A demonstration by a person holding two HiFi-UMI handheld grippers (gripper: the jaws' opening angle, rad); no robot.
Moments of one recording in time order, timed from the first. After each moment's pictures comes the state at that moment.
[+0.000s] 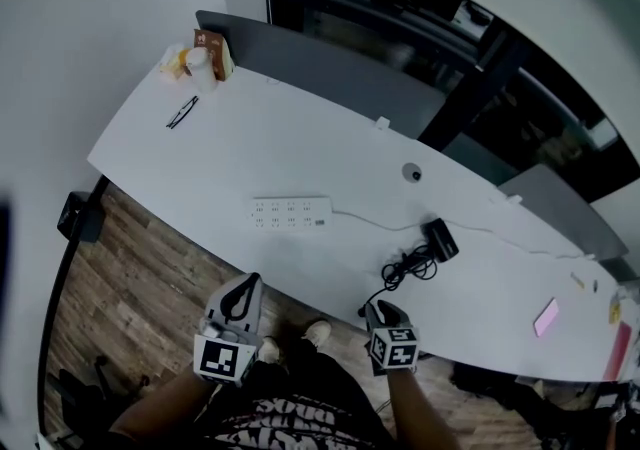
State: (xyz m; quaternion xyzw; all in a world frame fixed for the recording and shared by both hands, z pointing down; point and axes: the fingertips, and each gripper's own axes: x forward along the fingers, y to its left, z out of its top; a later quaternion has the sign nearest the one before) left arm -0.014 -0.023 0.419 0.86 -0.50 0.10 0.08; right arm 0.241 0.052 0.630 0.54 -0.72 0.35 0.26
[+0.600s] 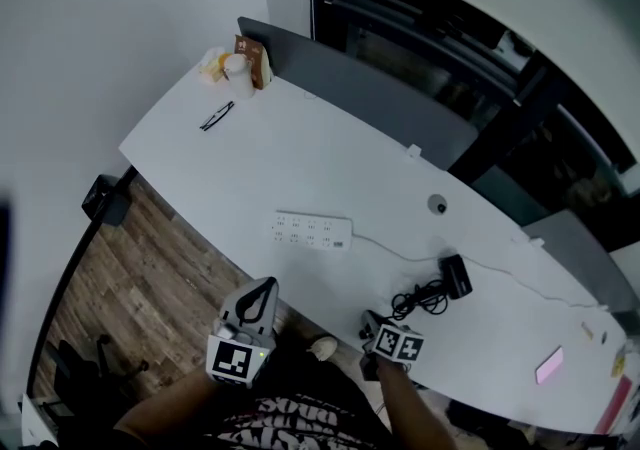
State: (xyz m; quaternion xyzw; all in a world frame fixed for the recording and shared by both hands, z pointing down) left arm -0.002 -0.045 0.415 0.83 -0.54 0.11 0.07; right arm 0.211 0.008 0.669 0.46 -0.69 0.53 0.16
